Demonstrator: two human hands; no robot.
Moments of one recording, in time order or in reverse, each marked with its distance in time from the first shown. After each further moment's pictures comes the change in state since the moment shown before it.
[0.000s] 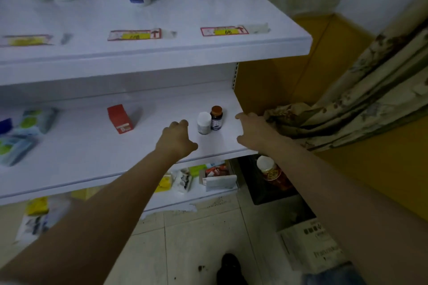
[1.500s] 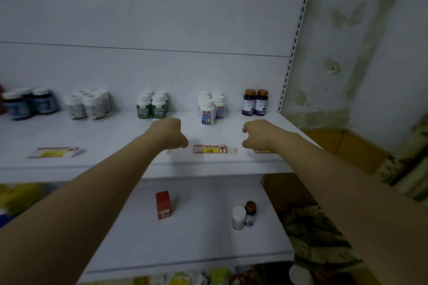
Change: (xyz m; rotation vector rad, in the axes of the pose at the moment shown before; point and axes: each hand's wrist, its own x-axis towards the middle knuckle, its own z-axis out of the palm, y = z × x) left_hand -0.044 -0.022 -0.284 0.109 0.355 0.001; right_hand -0.007 -0.164 -0.210 -0.148 0.234 -0.138
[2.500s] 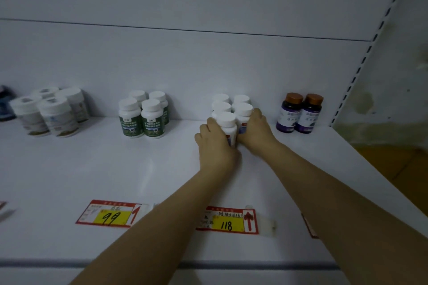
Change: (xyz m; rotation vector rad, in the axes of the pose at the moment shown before) left_hand 0.188 0.053 0.105 -0.497 0.360 -0.084; right_hand 0.267 -0.003 0.067 0.623 0.223 0.131
